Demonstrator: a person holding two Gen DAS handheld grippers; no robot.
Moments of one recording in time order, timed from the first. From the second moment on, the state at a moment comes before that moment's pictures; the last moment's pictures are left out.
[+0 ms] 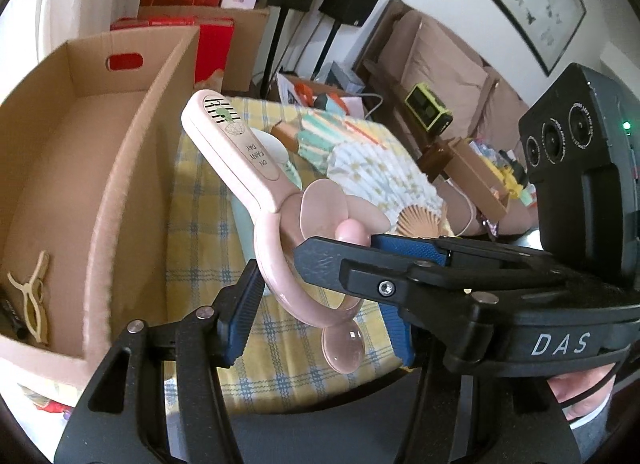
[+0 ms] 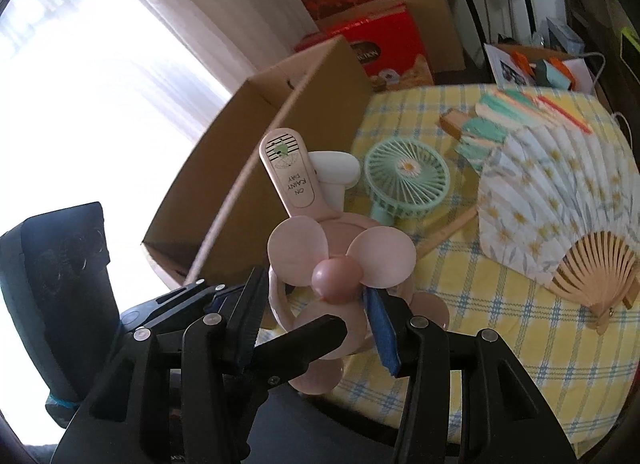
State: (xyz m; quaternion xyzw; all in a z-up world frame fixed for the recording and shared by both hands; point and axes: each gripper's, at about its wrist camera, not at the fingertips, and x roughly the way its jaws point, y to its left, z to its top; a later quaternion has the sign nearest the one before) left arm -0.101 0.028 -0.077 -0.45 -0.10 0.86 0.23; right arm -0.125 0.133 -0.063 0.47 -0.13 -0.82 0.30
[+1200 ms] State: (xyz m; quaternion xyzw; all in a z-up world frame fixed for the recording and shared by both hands) left arm -0.173 -0.130 -0.008 -0.39 -0.15 0.89 0.18; right arm -0.209 -0.026 0.013 0.45 -0.06 -0.81 0.37
